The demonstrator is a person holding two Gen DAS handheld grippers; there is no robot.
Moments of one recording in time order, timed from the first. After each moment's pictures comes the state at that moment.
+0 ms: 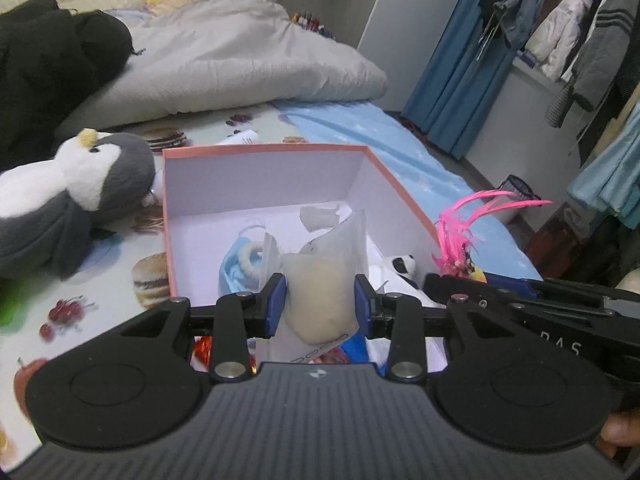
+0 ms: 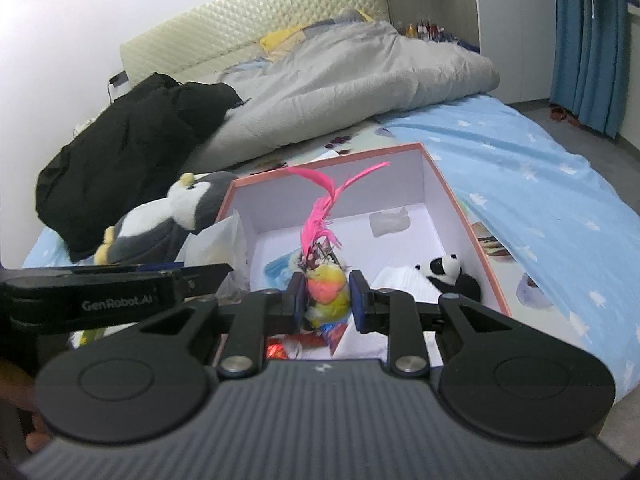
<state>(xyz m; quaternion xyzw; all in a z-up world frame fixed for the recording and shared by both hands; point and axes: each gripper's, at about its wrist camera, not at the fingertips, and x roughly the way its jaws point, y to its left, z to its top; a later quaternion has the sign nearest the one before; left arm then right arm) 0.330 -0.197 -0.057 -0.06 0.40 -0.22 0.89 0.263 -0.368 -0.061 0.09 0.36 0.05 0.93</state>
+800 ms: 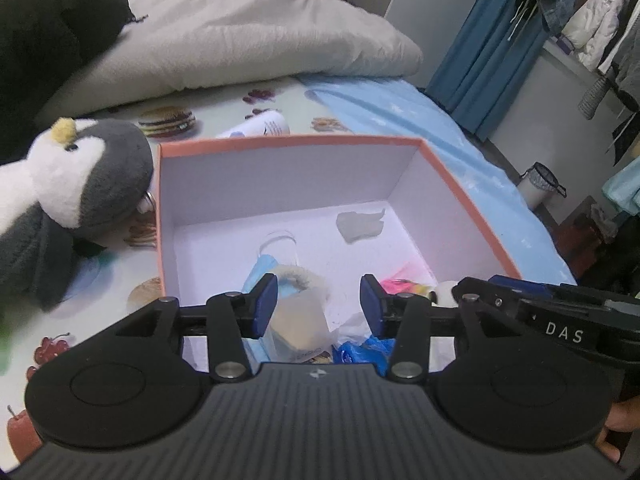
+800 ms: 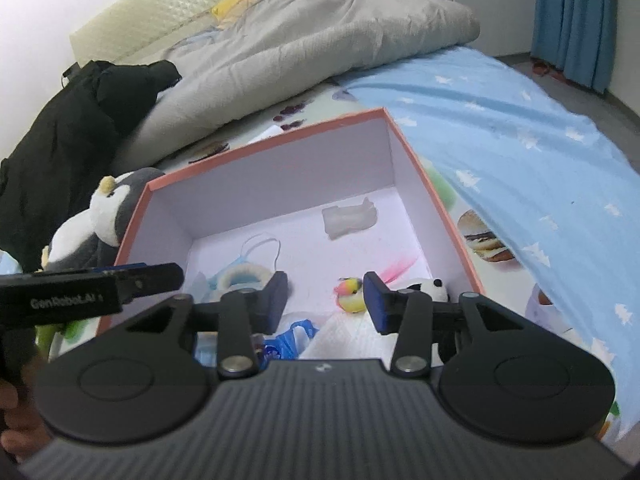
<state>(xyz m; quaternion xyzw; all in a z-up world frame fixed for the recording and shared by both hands) 0.425 -0.202 -0.098 -0.05 0.44 -0.20 0.88 0.344 -0.399 -0.105 0.12 0.41 0.01 0.91</state>
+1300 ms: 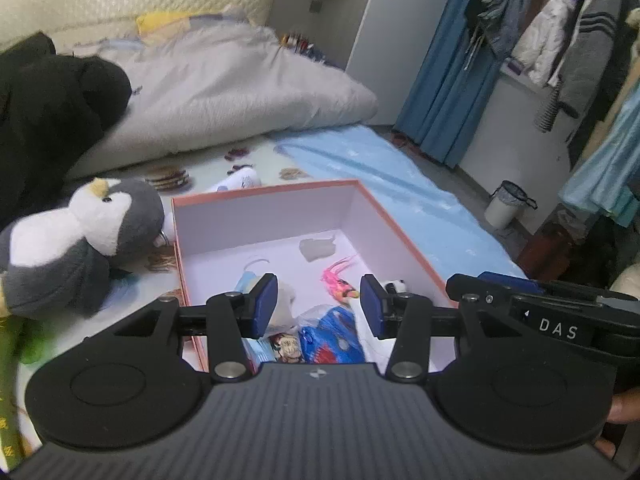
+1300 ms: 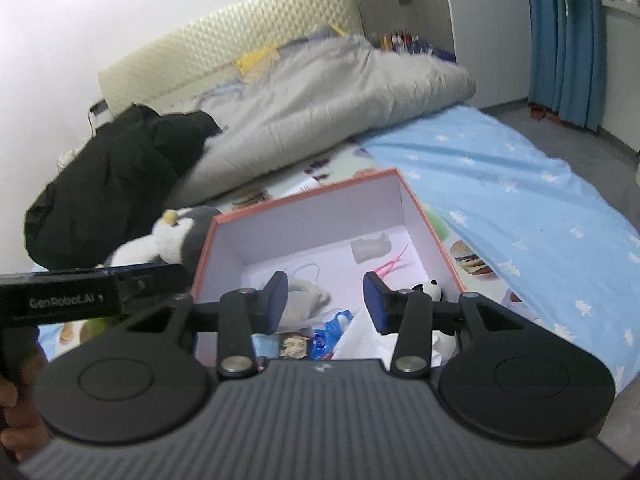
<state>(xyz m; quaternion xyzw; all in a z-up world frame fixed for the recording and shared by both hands) 0.309 -0.181 0.001 -0.04 0.36 -0.23 0.90 0.243 -0.376 -0.020 0.12 0.33 0.01 0.94</state>
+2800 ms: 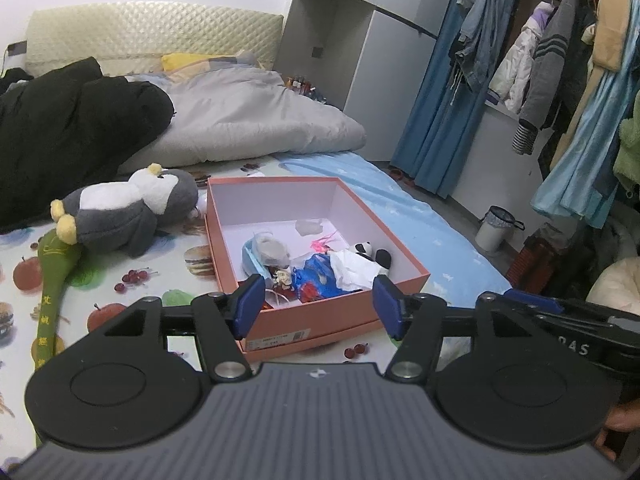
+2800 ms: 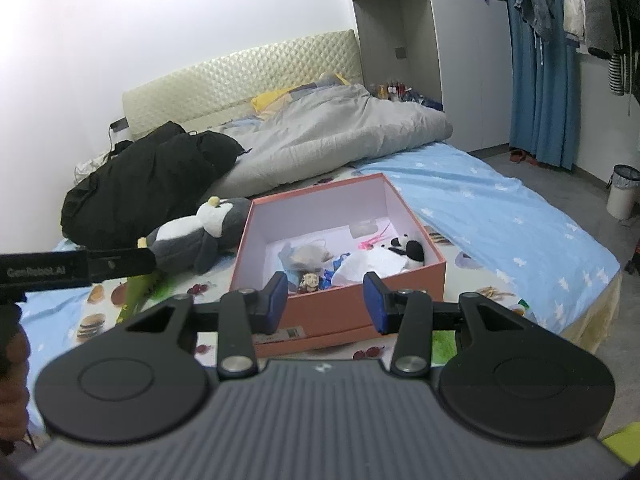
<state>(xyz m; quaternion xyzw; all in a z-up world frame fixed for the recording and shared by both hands) 0.066 -0.115 0.041 -0.06 0.30 -0.22 0.93 0.047 -0.342 -0.008 0.08 0.26 0.00 0.96</state>
